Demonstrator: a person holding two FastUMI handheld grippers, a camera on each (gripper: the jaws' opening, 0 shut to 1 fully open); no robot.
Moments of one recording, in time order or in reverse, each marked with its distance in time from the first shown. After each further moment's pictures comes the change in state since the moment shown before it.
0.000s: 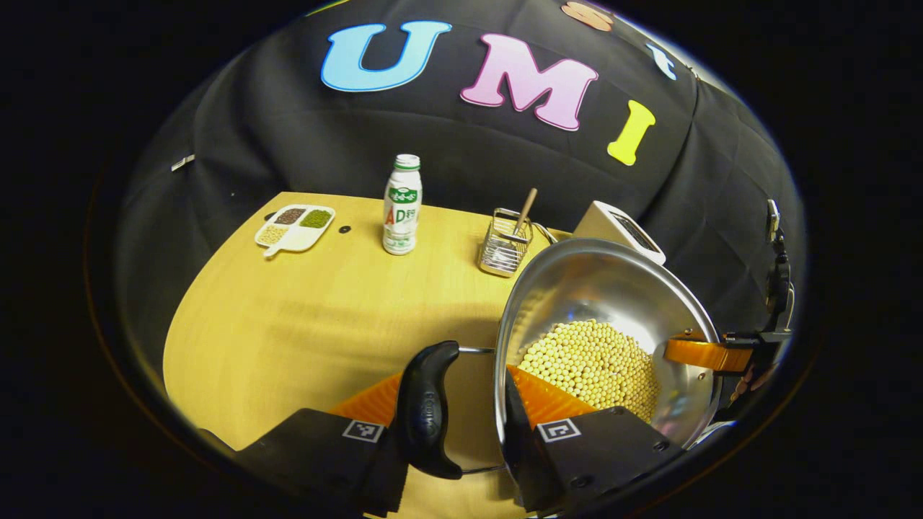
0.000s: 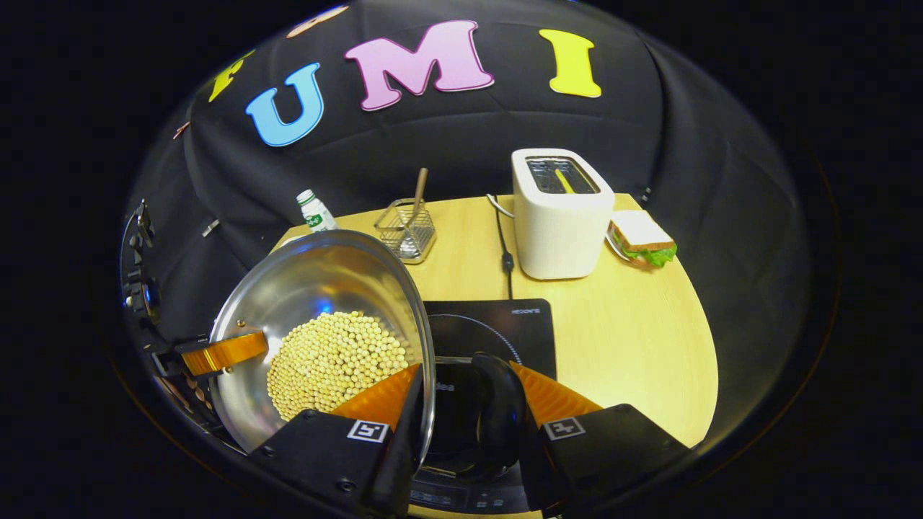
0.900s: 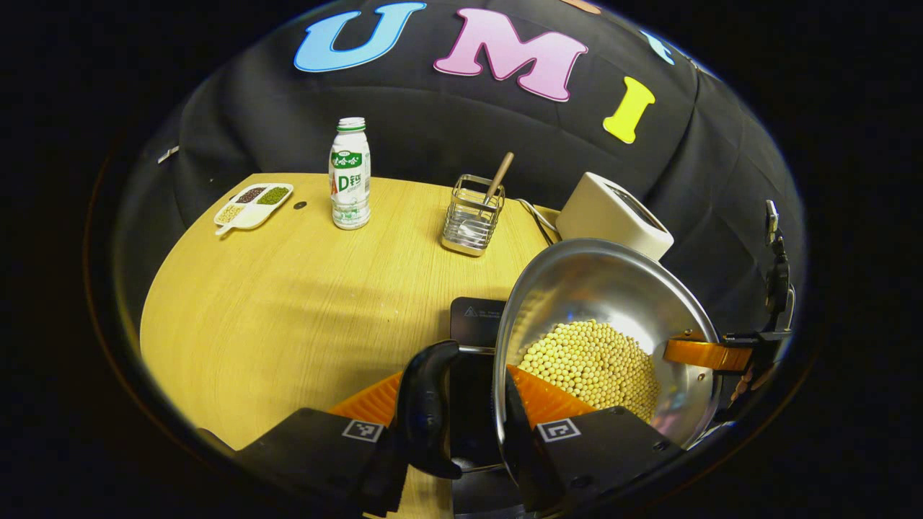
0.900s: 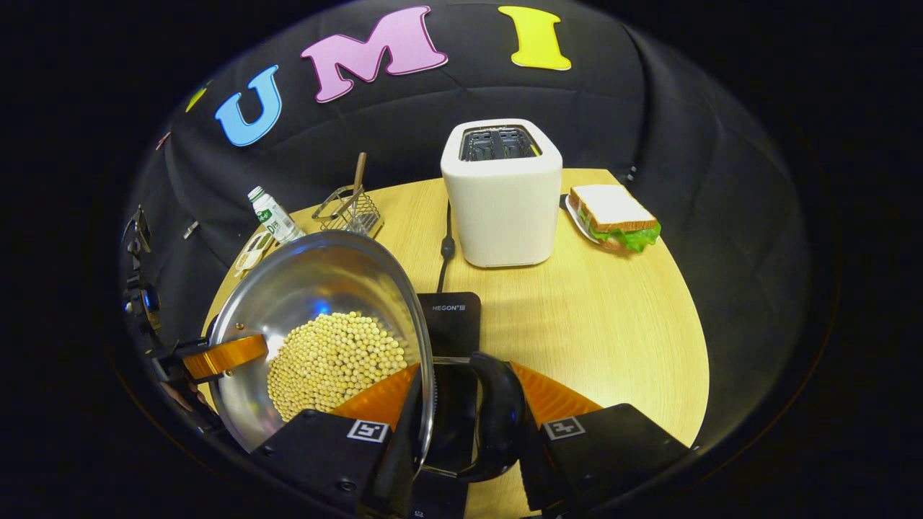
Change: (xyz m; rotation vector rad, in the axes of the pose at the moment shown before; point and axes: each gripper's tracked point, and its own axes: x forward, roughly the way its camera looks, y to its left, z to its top) left arm 0.070 -0.057 -0.027 -0.014 0.051 0.002; right arm 0.046 -0.074 -0.010 0.032 0.063 -0.023
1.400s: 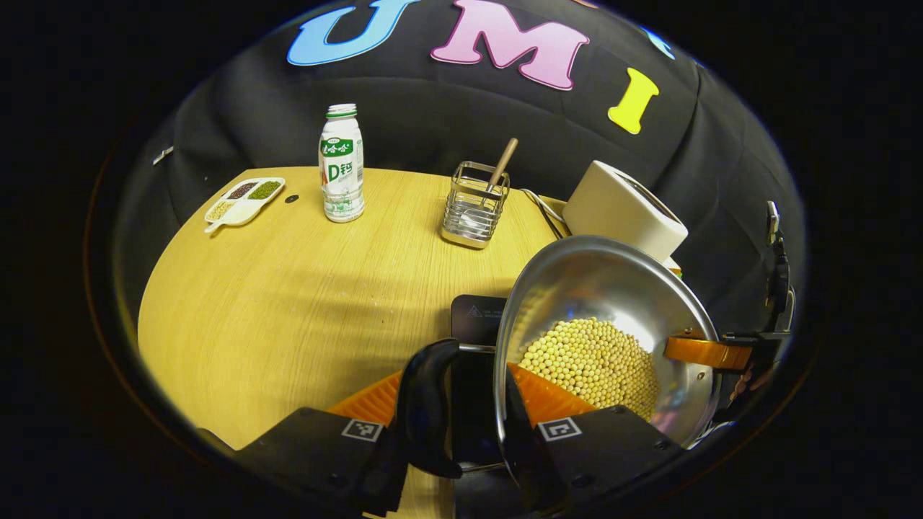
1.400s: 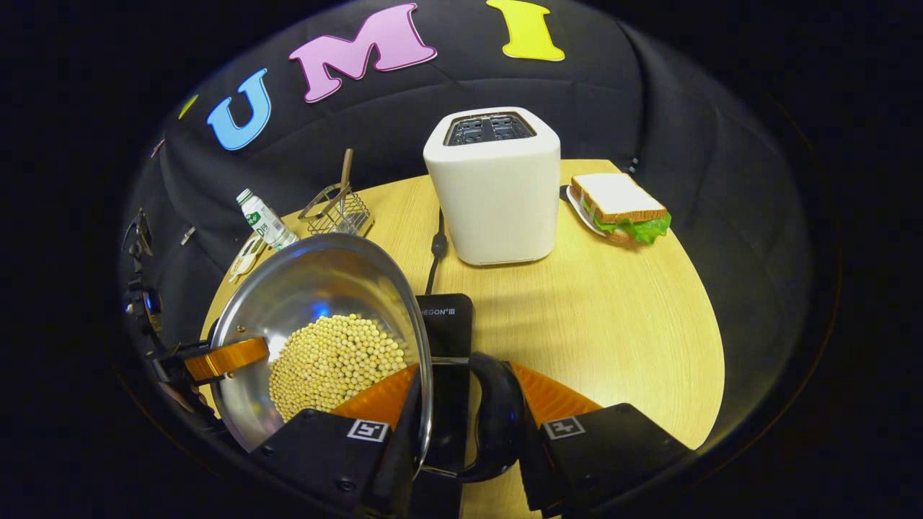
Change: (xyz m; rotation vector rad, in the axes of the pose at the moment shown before) left arm 0.026 0.004 -0.004 0.000 0.020 0.003; right arm 0.017 -0.012 -0.004 0.022 -0.006 0.014
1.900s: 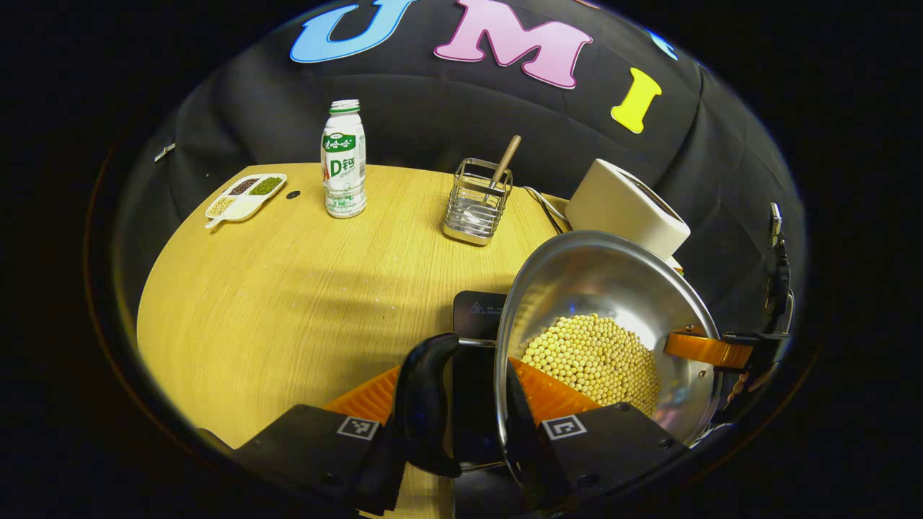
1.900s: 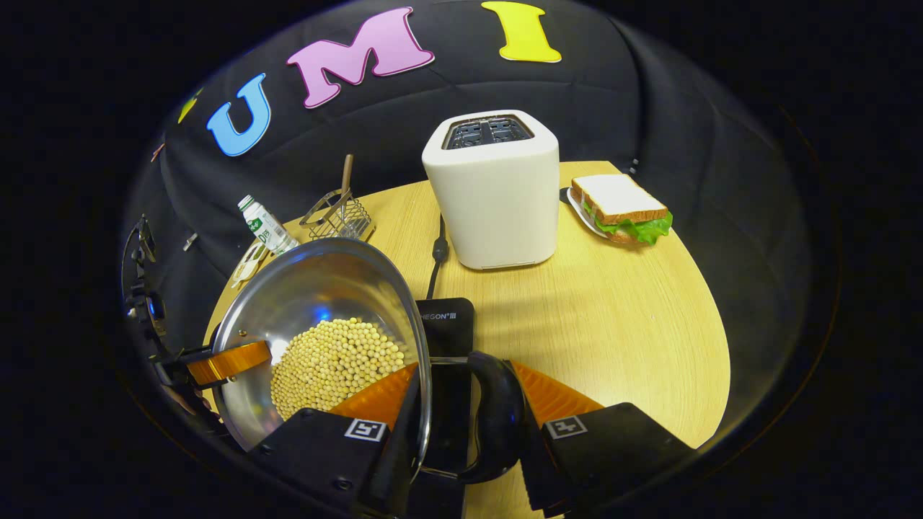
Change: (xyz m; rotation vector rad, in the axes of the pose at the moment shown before) left arm 0.000 0.000 -0.006 0.002 0.012 0.010; right arm 0.001 0.001 0.003 0.026 -0.019 -0.001
